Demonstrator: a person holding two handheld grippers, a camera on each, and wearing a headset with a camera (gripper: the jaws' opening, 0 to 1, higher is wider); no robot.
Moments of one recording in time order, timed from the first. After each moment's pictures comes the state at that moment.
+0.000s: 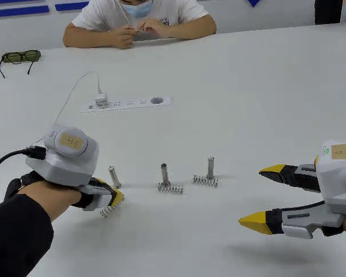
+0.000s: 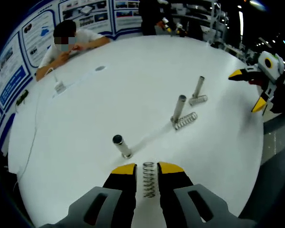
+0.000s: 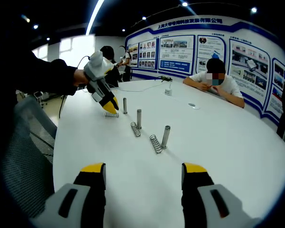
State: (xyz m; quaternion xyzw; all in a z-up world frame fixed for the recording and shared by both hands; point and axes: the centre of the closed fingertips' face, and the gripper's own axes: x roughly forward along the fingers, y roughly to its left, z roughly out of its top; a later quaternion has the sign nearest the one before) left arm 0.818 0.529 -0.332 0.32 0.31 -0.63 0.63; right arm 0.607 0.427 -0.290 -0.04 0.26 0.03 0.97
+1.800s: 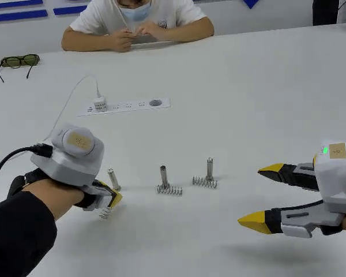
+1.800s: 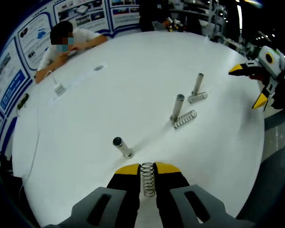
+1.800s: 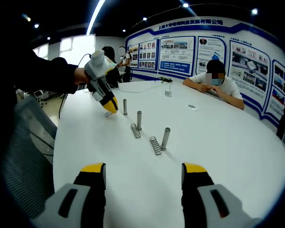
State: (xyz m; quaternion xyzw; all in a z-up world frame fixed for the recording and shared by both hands) left arm 0.823 0.532 -0.325 0.34 0.31 -0.62 0.63; right arm 0.607 0.428 -0.286 -0.04 0.25 0.03 0.97
